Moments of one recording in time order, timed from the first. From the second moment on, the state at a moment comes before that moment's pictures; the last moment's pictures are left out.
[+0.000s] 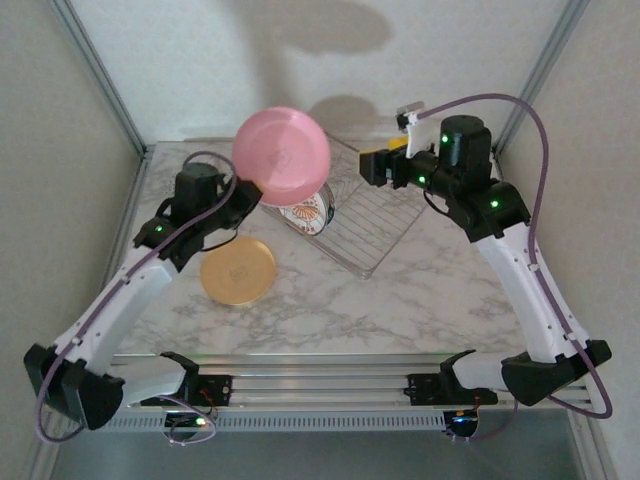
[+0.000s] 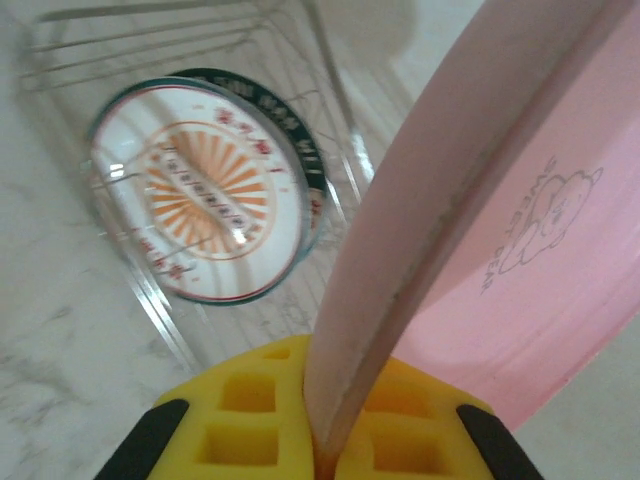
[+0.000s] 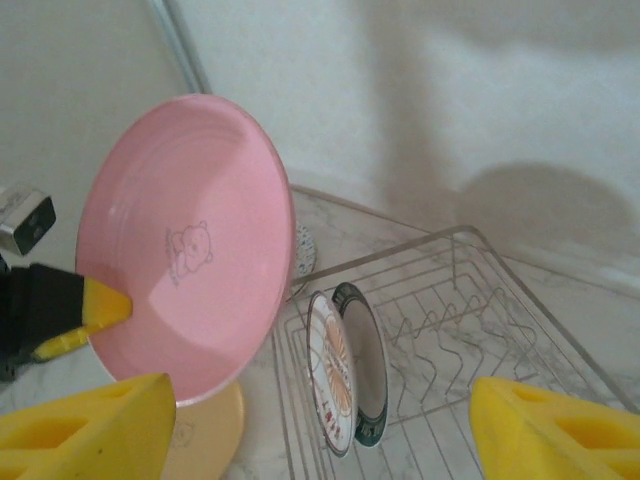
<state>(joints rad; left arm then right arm) -0.35 1.15 1.15 -0.49 0.14 -1.09 0.48 1.31 1.65 -0.66 -0.28 0.06</state>
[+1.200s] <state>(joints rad) -0.13 0.90 0.42 -0.56 0.20 -1.39 0.77 1.24 1.39 -0.64 -0.39 -0.24</state>
